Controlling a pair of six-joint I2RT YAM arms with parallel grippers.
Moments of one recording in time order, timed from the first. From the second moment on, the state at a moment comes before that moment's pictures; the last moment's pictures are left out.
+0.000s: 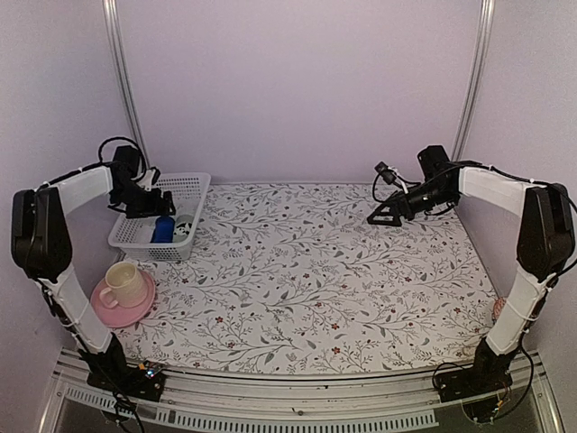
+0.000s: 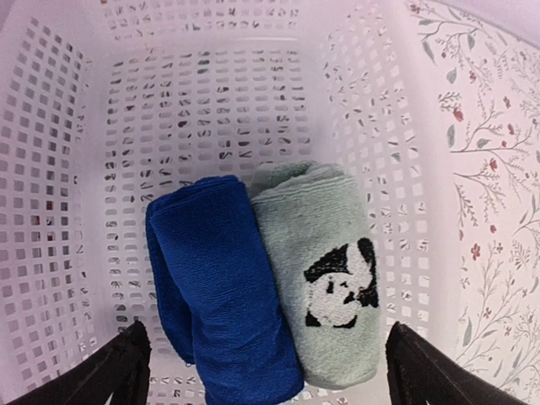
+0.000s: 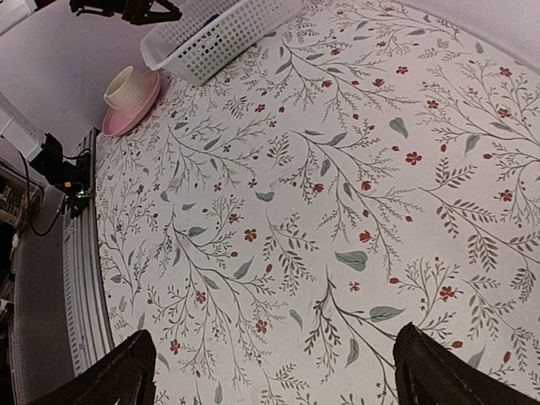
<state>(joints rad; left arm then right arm) 0.04 1.75 1.39 -0.67 0.15 0.01 0.23 1.79 1.42 -0.68 -0.89 -0.41</state>
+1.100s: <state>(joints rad) -0.68 1.01 0.90 -0.39 -0.33 -0.23 0.01 0.88 0.90 -0.44 -0.30 -0.29</state>
